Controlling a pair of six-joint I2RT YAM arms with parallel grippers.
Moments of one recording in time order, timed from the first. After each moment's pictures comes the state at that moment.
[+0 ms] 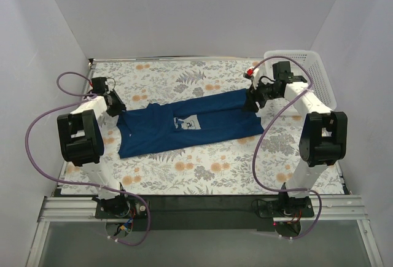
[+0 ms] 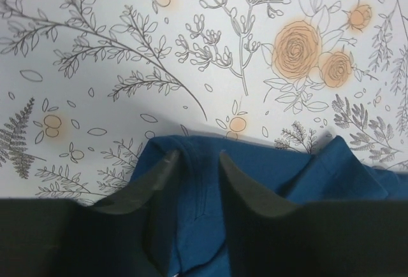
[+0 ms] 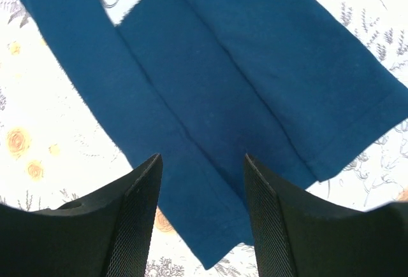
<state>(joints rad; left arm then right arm) 0.19 1.83 1.16 -0.28 0.08 -0.42 0.09 1.75 1.34 -0.69 -0.84 -0.75</state>
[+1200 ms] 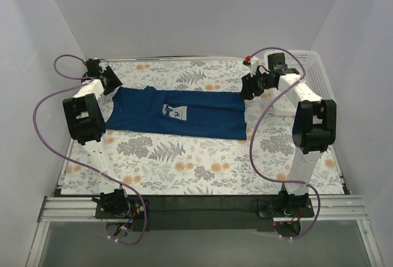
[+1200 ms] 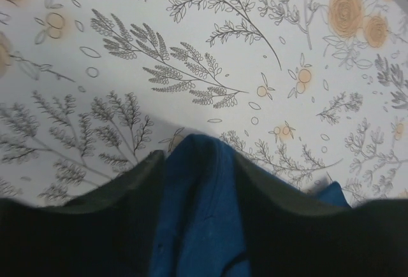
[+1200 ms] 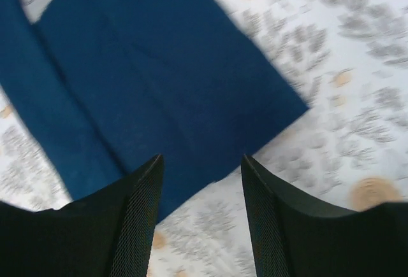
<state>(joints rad) 0.23 2.26 1.71 -0.22 0.12 -0.41 0.11 2.00 1.63 -0.56 -0.66 -0.43</state>
